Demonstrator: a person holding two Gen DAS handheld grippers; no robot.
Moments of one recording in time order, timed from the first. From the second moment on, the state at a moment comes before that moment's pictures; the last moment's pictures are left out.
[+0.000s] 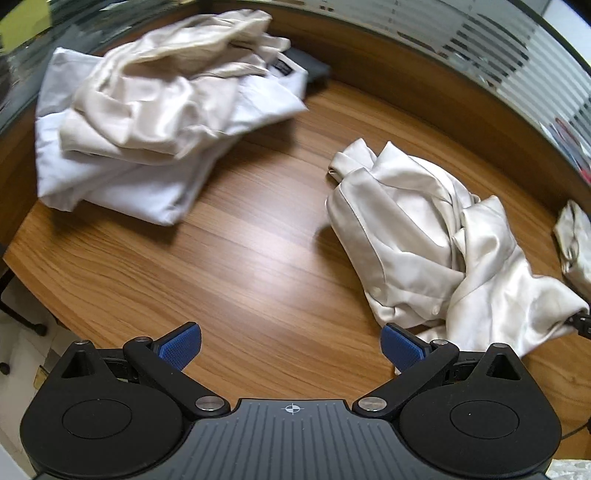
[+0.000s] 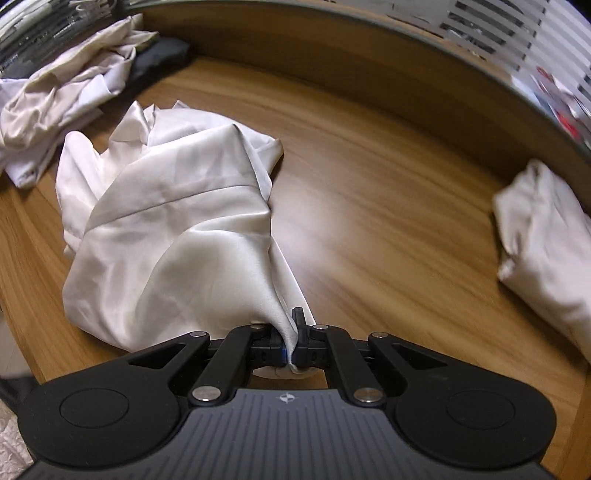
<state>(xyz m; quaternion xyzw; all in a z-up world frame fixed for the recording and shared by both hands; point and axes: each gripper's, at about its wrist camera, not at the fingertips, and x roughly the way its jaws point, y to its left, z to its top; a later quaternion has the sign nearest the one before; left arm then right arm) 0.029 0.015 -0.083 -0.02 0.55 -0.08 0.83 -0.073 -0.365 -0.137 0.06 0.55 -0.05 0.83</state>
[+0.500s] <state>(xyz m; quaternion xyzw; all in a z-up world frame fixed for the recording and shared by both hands) 0.018 -0.043 -0.088 0.00 0.56 -0.11 0.82 -0.101 -0.345 -0.092 0.04 0.51 0.03 0.86</state>
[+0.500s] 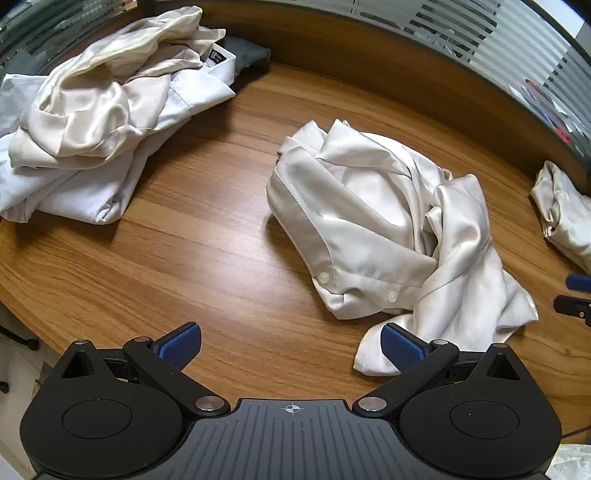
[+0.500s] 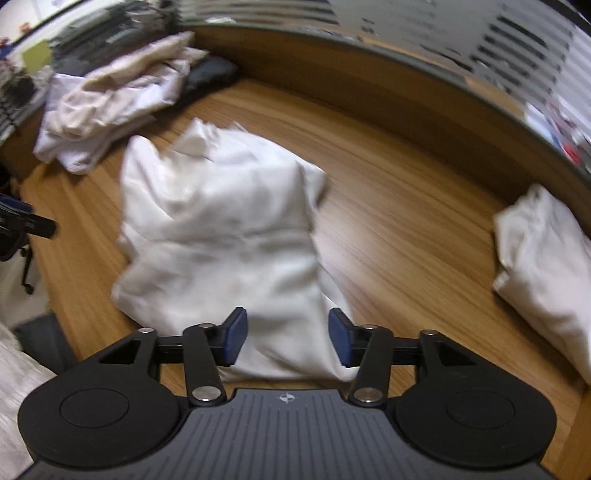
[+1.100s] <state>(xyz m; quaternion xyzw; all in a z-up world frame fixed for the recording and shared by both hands) 0.031 -0.059 -0.121 0.02 0.56 -0.12 0.82 0.006 -0.282 -0.165 0.09 0.54 0.07 0.83</state>
